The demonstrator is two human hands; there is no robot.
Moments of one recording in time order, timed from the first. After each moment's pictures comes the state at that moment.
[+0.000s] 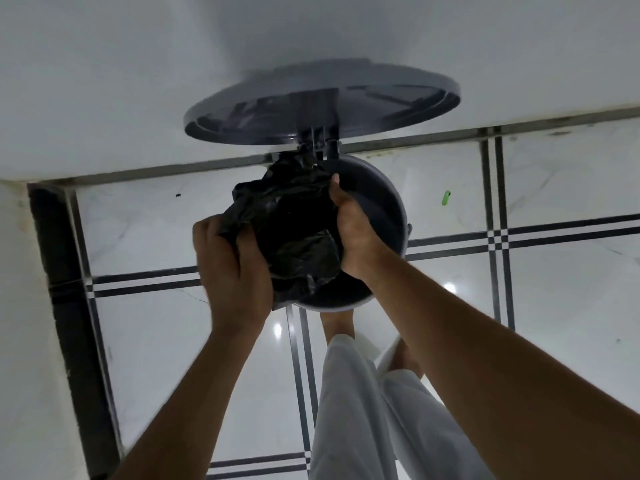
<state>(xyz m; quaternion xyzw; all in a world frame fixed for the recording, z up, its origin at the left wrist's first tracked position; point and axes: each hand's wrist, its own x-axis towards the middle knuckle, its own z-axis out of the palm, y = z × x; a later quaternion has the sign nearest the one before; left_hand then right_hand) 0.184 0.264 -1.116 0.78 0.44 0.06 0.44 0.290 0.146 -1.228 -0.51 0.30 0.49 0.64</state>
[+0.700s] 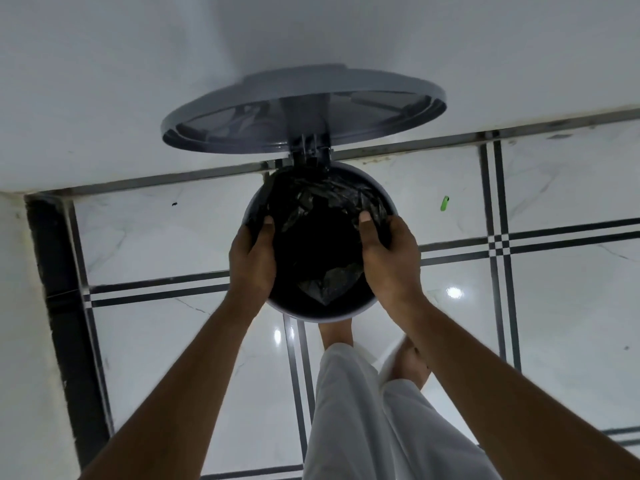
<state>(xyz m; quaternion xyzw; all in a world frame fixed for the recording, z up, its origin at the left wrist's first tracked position) 0.211 0.267 -1.190 0.66 0.48 -0.08 0.57 0.274 0.082 -1.170 -0.82 0.18 0.25 0.49</state>
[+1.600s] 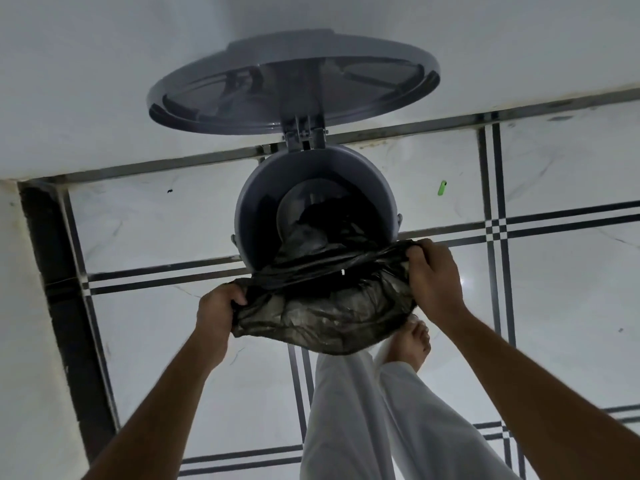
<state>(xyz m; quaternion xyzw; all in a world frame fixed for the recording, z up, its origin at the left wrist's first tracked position) 0.113 0.286 -1.183 0.48 0.64 -0.21 0.56 0.246 -0.012 -1.202 -0.87 0.17 0.31 0.35</state>
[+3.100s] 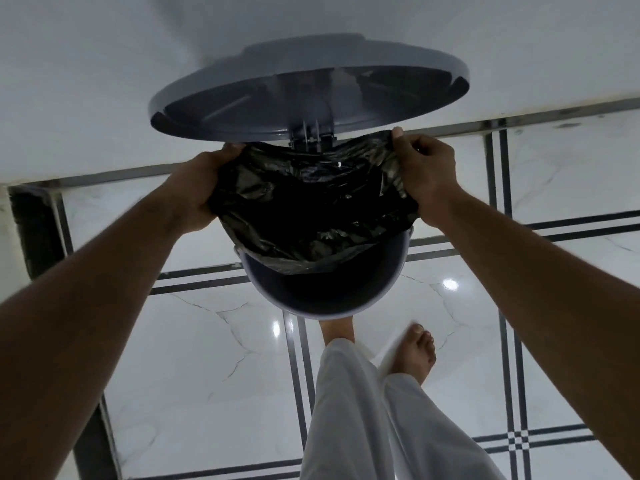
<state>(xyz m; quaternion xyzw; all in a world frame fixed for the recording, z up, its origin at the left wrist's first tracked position) 0.289 0.383 -1.205 0.54 0.44 -0.23 0.68 0.398 0.070 -1.217 -0.80 0.20 0.25 0.51</state>
